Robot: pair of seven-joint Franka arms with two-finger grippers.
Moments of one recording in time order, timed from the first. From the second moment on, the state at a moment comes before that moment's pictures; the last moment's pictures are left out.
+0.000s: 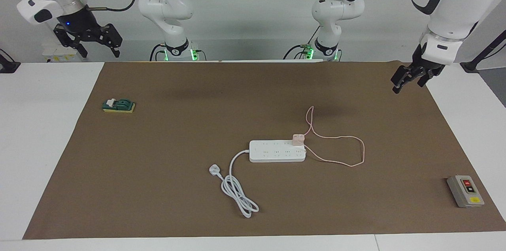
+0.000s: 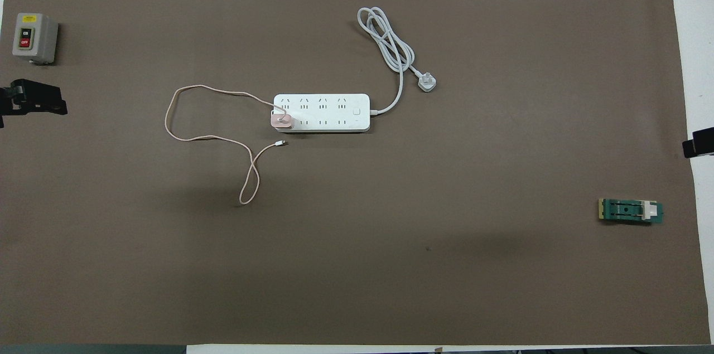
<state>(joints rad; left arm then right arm) 0.09 -0.04 -0.08 -1.71 0.04 1.75 -0.11 -0.10 -0.09 -0.01 -1.56 -0.03 1.43 -0.11</state>
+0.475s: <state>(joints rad) 0.09 -0.05 -0.11 -1.70 0.04 1.69 -0.08 -0.10 -0.09 -0.01 -1.56 -0.03 1.43 -0.11</state>
